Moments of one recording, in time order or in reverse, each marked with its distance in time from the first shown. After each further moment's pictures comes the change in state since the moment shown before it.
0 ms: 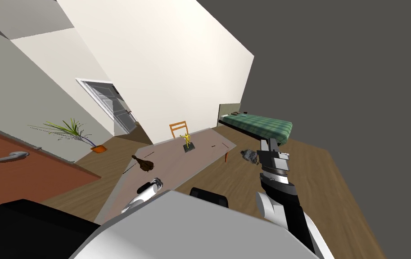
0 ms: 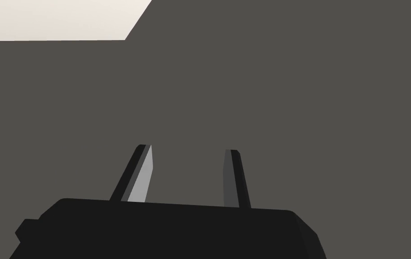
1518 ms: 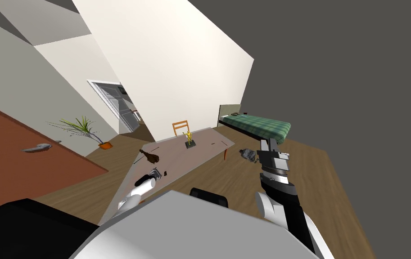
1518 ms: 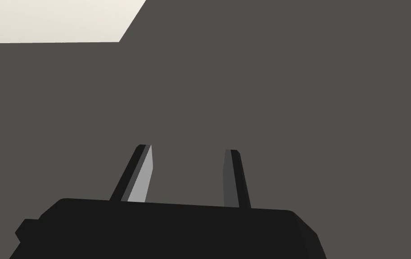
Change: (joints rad) left arm 0.036 0.048 0.008 -0.198 -0.060 0.000 -0.015; right arm 0.000 0.000 0.000 0.000 0.000 0.000 0.000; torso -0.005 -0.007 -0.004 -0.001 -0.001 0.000
